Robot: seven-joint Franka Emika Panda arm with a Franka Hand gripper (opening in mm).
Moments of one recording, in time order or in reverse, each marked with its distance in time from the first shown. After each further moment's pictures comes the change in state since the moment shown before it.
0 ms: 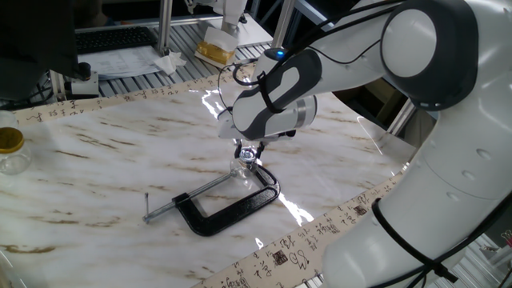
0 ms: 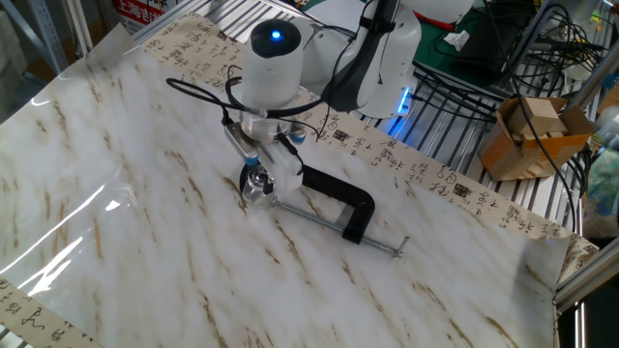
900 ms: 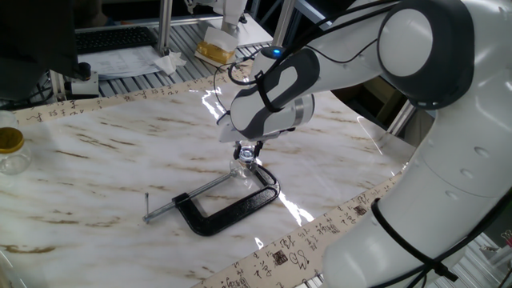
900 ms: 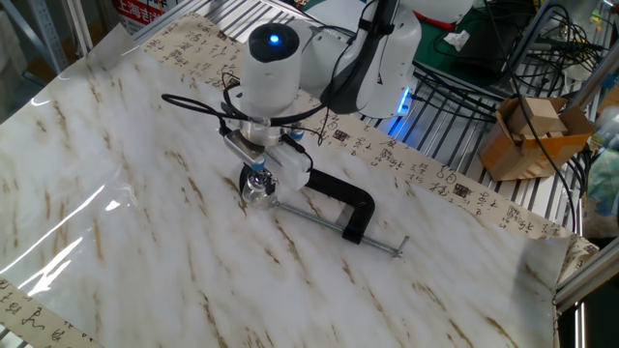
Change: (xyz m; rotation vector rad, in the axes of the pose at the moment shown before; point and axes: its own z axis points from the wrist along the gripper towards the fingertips) arm -0.003 0.004 0.001 0.011 0.010 -0.207
